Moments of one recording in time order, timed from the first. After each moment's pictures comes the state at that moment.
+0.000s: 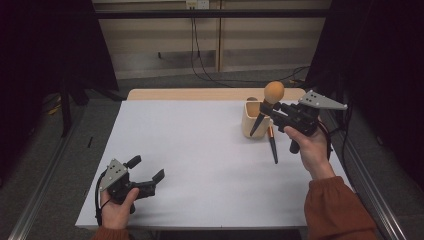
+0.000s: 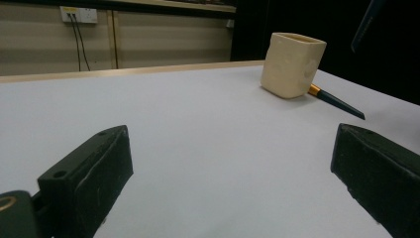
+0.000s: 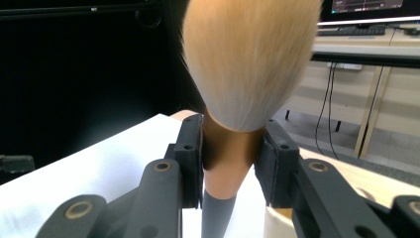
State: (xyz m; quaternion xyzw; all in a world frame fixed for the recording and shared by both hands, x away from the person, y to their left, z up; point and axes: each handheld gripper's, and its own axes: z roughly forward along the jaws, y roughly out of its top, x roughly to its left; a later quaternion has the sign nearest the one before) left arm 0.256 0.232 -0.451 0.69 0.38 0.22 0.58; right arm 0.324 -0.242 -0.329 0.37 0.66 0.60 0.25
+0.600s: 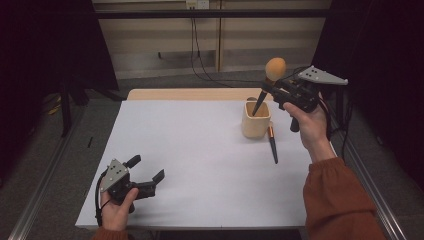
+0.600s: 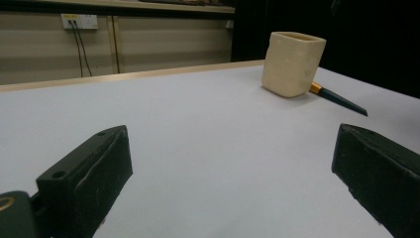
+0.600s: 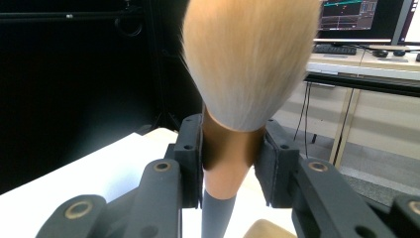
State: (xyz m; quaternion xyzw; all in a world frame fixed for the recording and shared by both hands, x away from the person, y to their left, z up) left arm 0.255 0.232 -0.451 0.69 0.37 0.23 0.58; right arm 0.362 -0.243 -0.297 0.38 0.66 0.59 0.29
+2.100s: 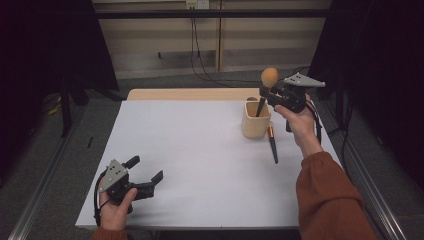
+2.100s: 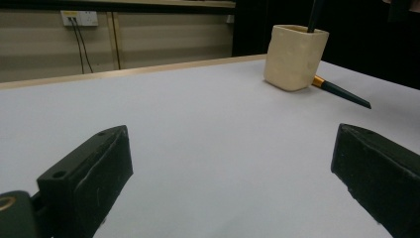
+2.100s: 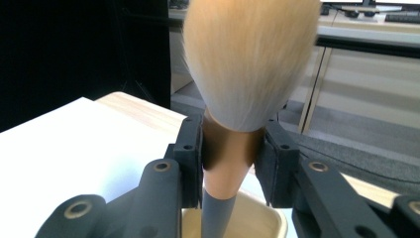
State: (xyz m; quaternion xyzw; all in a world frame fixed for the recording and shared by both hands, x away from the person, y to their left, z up) left arm 0.255 0.236 -0.453 0.70 0.37 0.23 0.56; right arm 0.408 -0.249 -0.353 0.43 0.68 0.52 0.30
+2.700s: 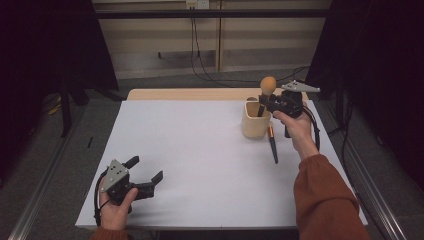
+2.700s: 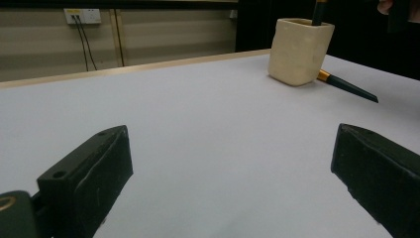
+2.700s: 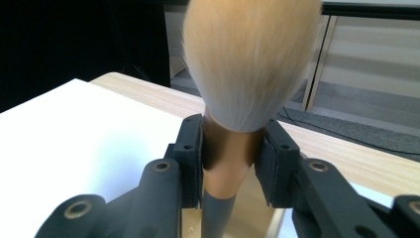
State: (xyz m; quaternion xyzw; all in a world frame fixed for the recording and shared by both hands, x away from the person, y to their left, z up) left arm 0.256 0.235 -0.454 0.71 0.36 0.24 0.56; right arm 0.414 -0.253 -0.381 0.45 0.69 0.50 0.27
